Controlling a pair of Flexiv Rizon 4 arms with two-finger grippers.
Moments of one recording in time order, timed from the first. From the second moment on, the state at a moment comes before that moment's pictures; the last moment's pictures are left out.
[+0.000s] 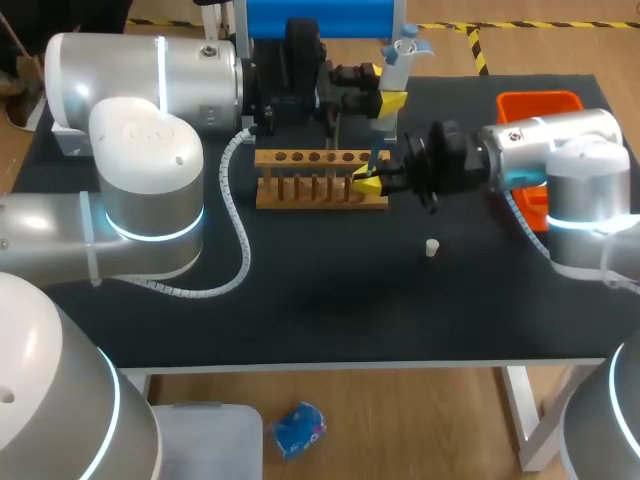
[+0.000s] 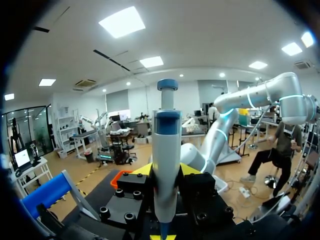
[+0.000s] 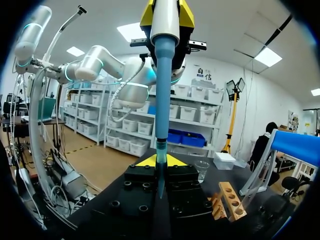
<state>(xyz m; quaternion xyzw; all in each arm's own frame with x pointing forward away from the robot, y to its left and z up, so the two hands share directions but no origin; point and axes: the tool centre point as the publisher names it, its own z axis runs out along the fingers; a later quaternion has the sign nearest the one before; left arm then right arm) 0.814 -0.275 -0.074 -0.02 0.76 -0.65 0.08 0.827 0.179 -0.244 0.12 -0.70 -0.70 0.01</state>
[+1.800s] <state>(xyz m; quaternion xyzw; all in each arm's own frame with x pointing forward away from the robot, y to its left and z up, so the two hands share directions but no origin) 0.823 -0.221 -0.070 -0.05 0.74 -0.66 0.10 0.803 0.134 -0.258 0.08 -0.76 -0.64 0.06</state>
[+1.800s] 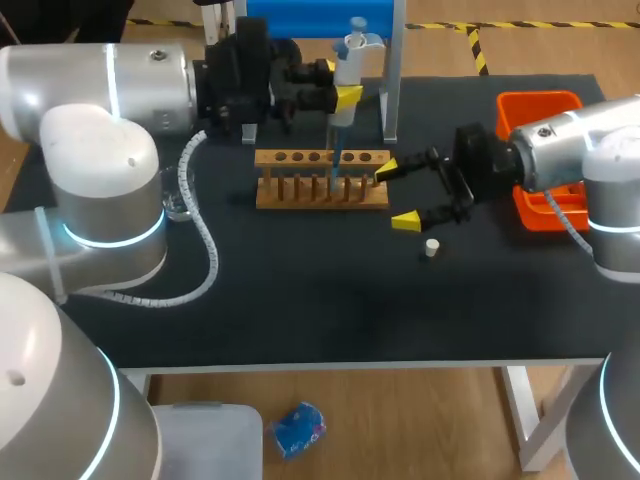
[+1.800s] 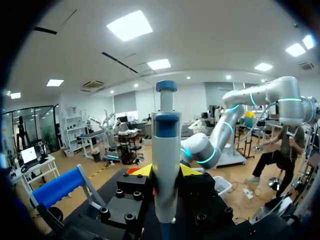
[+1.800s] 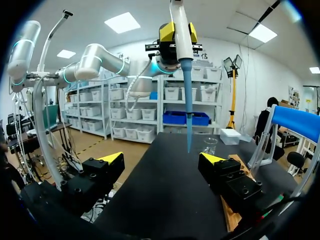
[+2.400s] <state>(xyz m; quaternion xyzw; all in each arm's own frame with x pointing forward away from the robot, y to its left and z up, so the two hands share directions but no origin) 0.829 -0.200 -0.074 -0.01 0.74 -0.66 0.10 0.808 0.141 -0.259 0.07 -0.76 -0.64 0.05</state>
